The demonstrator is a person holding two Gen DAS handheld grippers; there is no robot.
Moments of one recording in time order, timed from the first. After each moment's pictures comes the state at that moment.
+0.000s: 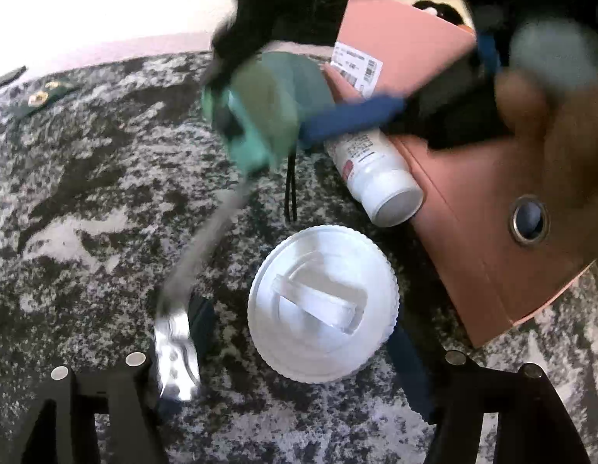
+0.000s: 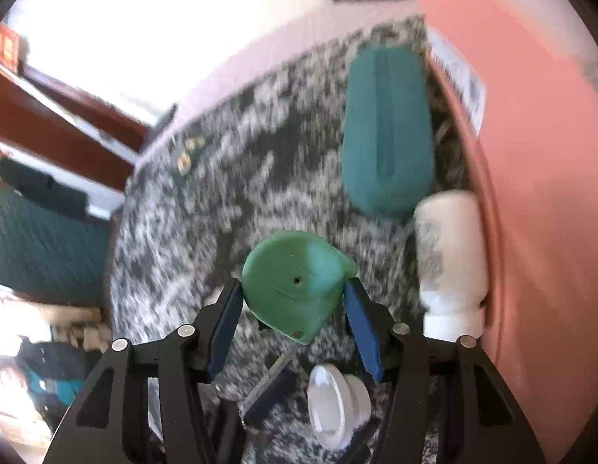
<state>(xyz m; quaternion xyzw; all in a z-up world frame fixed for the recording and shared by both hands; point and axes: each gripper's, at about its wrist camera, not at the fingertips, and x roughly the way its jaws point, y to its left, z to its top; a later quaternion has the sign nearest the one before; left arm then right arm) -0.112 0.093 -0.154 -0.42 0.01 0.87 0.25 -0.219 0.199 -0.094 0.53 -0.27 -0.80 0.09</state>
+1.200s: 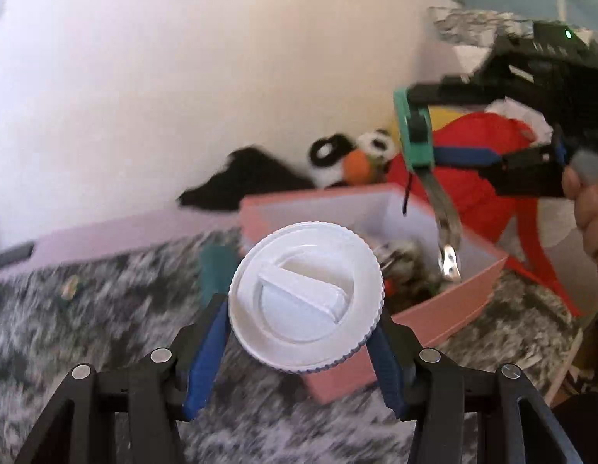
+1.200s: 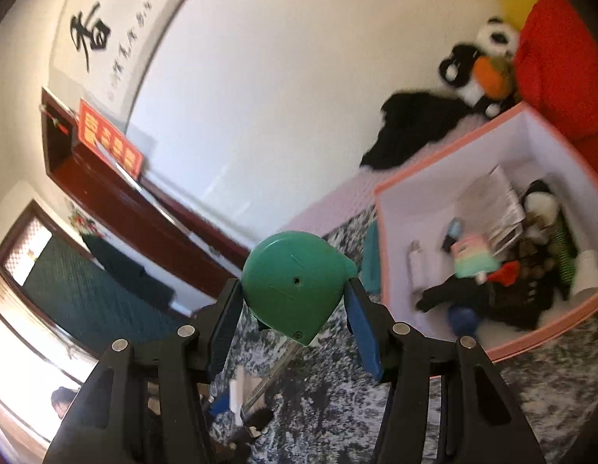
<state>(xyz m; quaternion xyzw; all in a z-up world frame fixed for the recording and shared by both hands) 0.000 0.098 0.048 -0.23 0.05 0.91 0.33 0.005 0.343 0.107 0.28 -0.37 -0.88 0.13</state>
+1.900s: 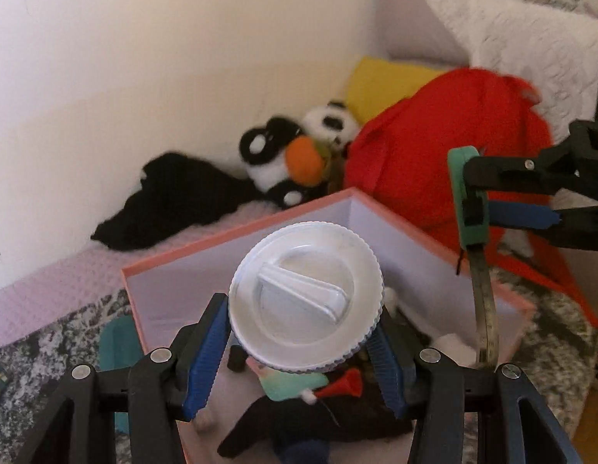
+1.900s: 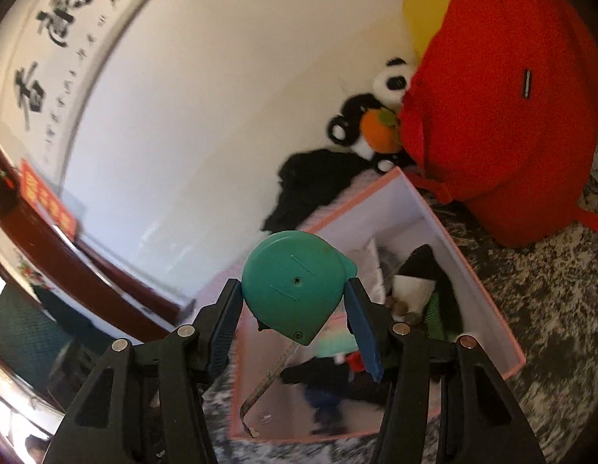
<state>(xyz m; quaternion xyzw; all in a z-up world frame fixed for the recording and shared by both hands) -0.119 0.290 0.029 -0.27 0.12 0.88 0.36 -0.021 0.510 0.063 0.27 -0.37 -0.89 -0.01</state>
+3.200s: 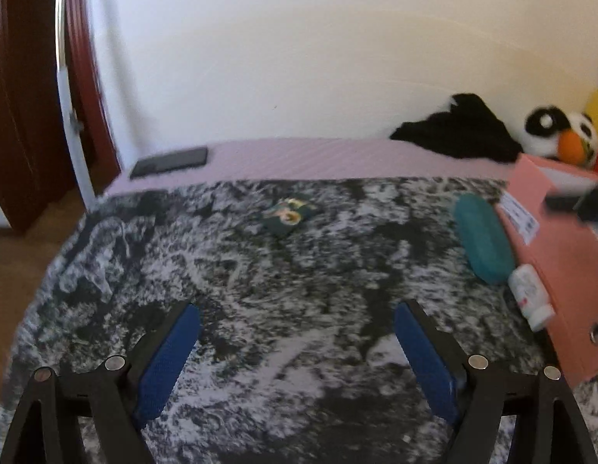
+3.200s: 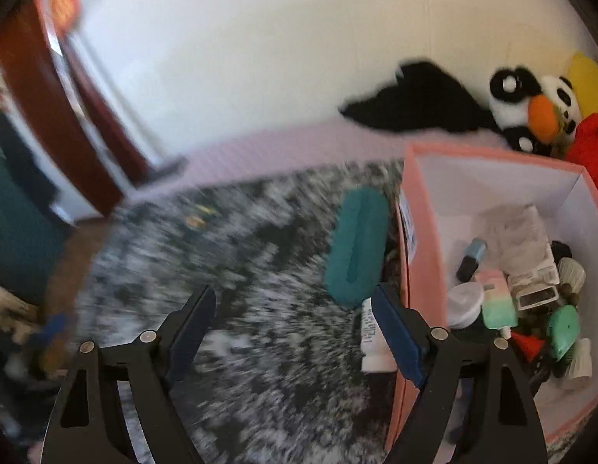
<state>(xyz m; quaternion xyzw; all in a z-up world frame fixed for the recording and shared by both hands) -0.163 -0.099 -0.028 -0.35 0.01 0.93 0.09 -0.207 0.179 -0.001 0.46 -0.11 -0.88 0.00</state>
